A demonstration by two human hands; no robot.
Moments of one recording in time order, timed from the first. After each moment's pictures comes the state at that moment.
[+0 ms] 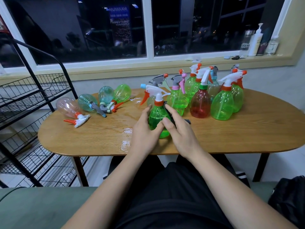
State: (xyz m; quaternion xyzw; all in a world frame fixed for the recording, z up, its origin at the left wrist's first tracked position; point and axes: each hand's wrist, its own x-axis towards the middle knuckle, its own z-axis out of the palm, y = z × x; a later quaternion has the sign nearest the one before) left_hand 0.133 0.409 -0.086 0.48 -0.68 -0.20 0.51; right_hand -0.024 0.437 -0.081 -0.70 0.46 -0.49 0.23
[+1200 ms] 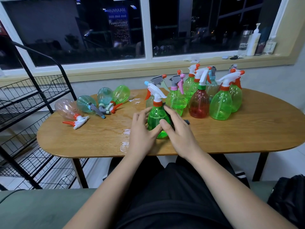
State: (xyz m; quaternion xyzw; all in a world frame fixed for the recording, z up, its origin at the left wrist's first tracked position) left_hand 0.137 0.400 -0.092 0.45 -0.69 -0.18 0.54; right_hand -0.022 0.437 -0.080 -0.70 0.47 -0.48 0.22
